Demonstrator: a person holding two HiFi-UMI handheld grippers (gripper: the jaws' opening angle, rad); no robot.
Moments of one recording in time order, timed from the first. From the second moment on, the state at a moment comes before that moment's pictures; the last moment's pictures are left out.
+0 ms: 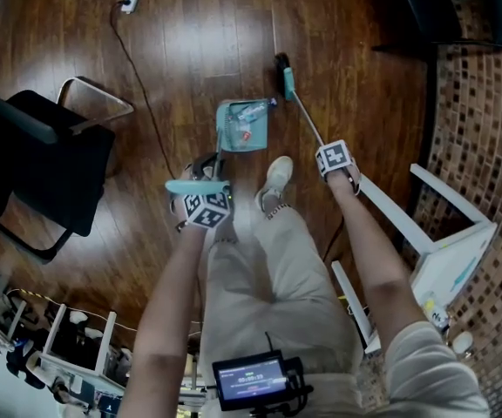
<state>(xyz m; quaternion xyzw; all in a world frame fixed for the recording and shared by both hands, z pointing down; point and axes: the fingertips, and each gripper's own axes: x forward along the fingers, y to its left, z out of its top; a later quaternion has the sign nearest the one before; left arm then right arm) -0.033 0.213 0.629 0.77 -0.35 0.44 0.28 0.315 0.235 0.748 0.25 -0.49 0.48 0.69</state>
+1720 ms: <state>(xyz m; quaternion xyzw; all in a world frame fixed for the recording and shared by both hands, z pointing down) -0.072 0.283 0.634 0.68 -0.43 0.37 0.47 0.276 0.388 0.674 0.26 -0.48 0.66 0.52</state>
